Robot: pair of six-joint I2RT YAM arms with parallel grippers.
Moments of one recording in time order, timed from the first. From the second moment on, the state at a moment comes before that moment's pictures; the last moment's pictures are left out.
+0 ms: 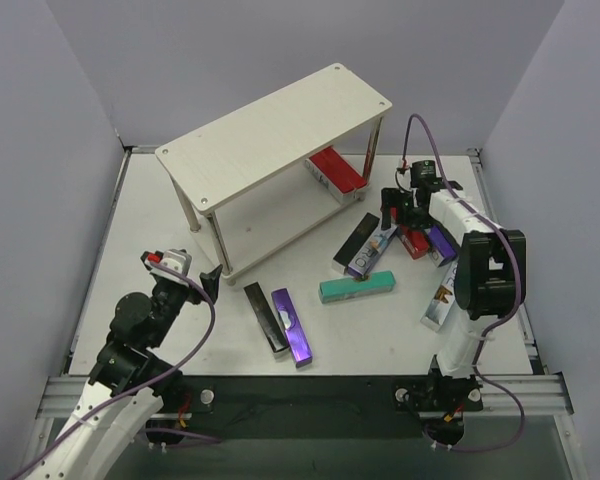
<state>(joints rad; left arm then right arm) -0.48 0.29 0.42 -0.14 -0.12 0.03 0.07 1.87 1.35 -0.55 -0.07 0.03</state>
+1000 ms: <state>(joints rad) -0.48 0.29 0.42 -0.14 -0.11 0.03 0.07 1.67 1.35 -0.70 0.03 0.14</state>
